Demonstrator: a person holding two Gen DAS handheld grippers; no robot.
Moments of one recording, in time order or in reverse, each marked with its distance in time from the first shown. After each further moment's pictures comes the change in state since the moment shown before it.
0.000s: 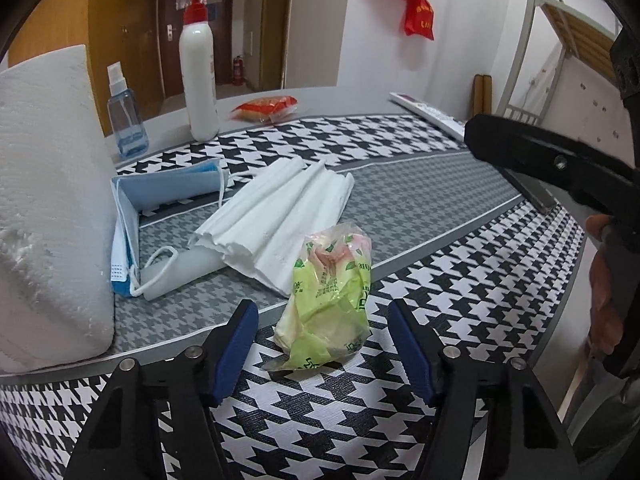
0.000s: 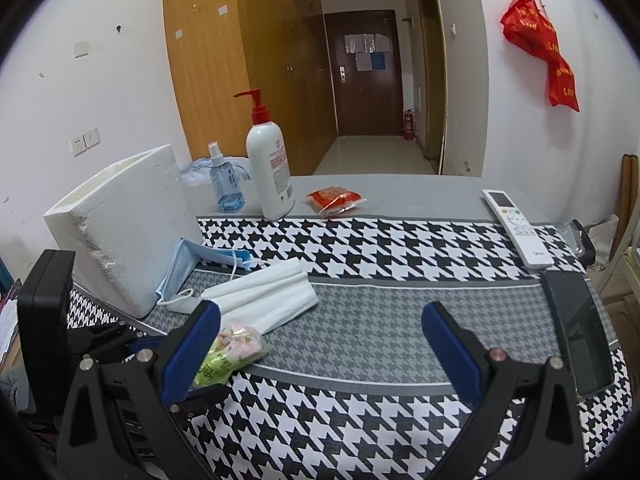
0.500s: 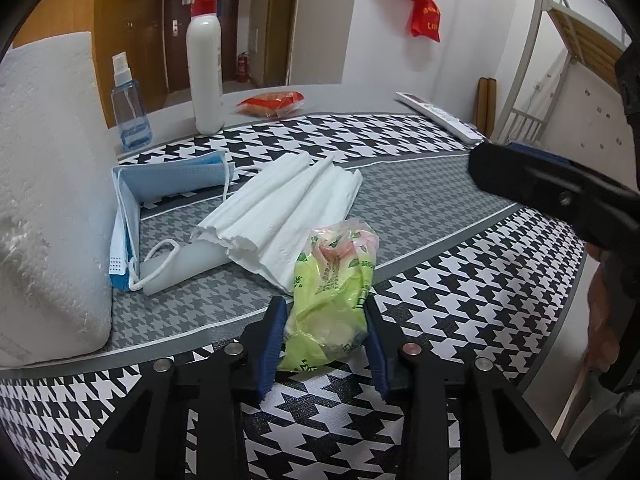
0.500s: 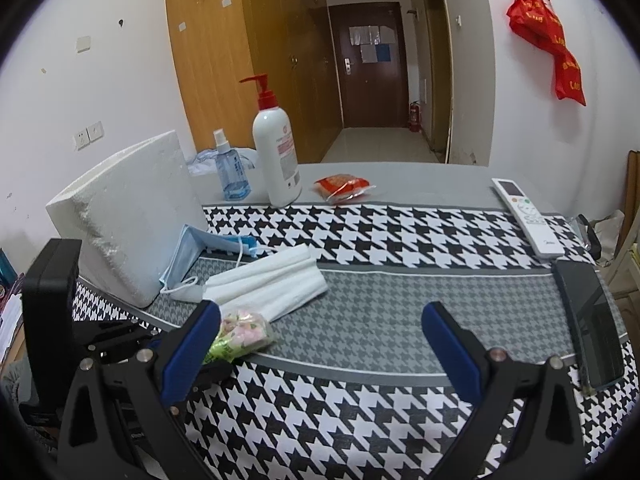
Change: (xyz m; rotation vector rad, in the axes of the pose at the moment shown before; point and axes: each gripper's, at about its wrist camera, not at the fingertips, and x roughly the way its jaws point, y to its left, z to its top) left arm 0.001 0.004 -0.001 -0.022 -0.004 -0.003; right arm 0.010 0.006 -0.008 0.002 0.044 0.024
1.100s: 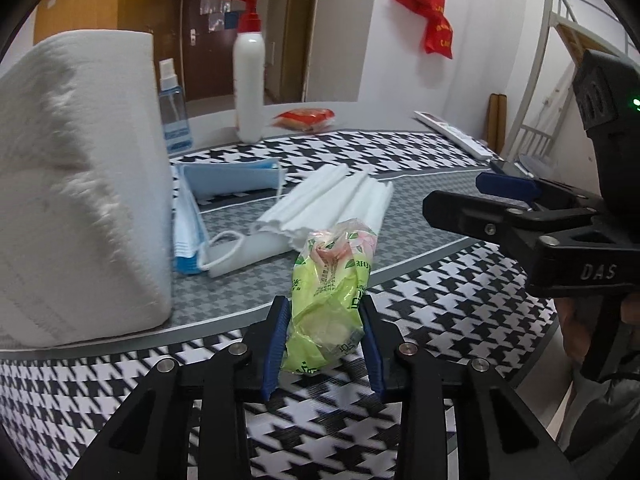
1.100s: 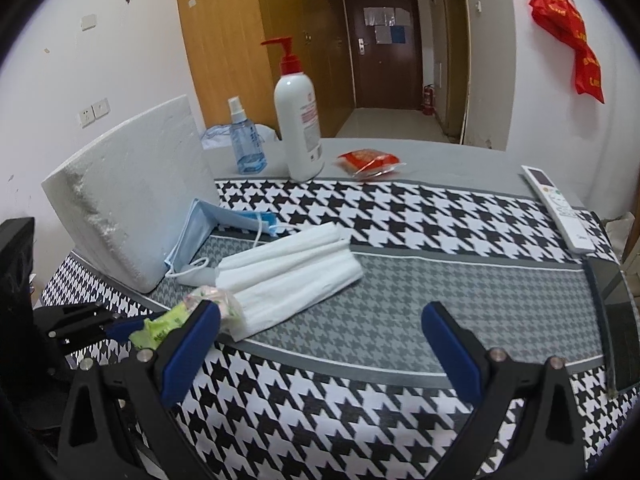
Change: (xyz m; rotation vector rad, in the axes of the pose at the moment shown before) left arm -0.030 0.028 -0.016 -0.027 -0.057 0.046; right arm 0.032 0.023 -0.001 -0.032 0.080 0.025
